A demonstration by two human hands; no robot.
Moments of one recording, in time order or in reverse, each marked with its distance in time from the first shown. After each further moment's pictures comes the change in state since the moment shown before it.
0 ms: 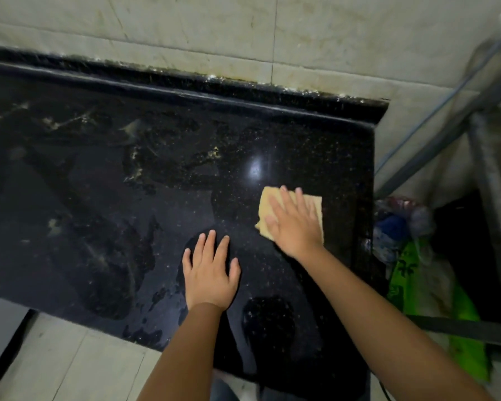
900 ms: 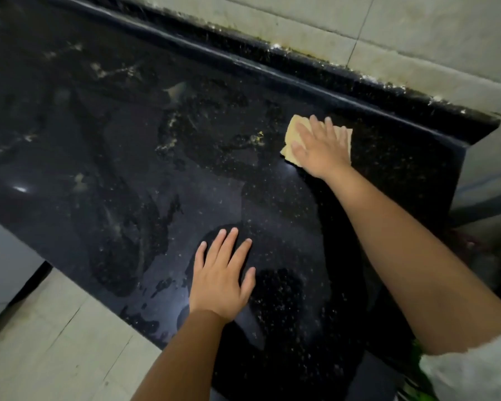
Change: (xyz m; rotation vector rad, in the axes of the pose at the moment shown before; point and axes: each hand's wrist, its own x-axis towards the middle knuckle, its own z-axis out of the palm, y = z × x) left_hand 0.006 -0.011 0.016 0.092 0.159 0.045; right_hand 0.165 -0.019 -0.048 -0.045 -0.019 -0.163
